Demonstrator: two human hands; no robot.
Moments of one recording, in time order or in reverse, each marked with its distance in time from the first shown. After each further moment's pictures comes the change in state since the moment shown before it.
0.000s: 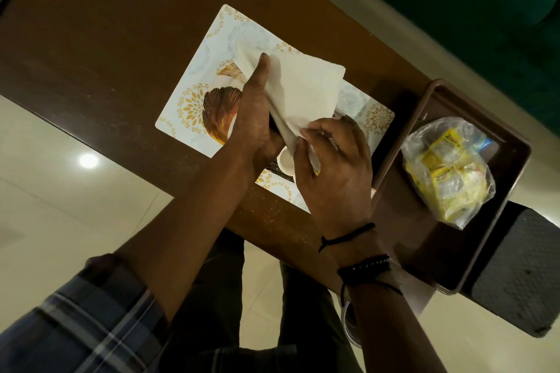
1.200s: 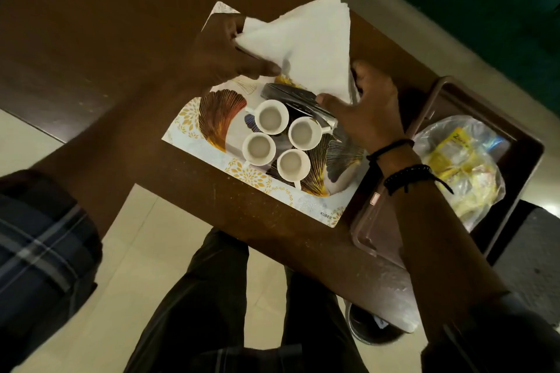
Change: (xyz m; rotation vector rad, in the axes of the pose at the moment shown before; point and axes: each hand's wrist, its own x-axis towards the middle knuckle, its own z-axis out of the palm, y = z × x) left_hand 0.091 0.088 -0.035 1.176 -0.203 0.271; right_hand 0.096 0.081 0.027 0.381 -0.312 0.308
